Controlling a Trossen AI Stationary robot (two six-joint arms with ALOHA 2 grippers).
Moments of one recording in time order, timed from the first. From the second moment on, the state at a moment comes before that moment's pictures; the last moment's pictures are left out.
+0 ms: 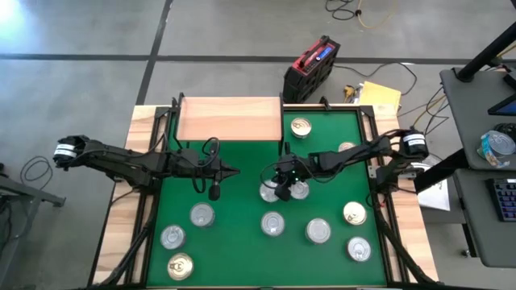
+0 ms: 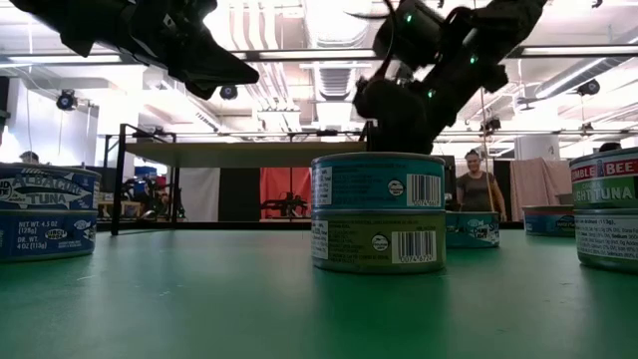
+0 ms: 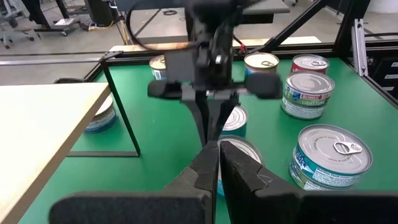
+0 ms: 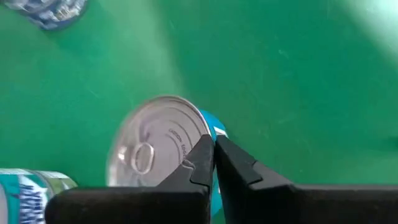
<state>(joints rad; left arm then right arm) -0.05 1.08 0.54 0.23 -0.12 0.02 -0.02 1.68 0.89 0.00 0.03 0.36</state>
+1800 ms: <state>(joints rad) -0.05 1.10 0.54 0.22 -0.12 0.03 0.08 1.82 1.07 -0.24 0.16 0.24</state>
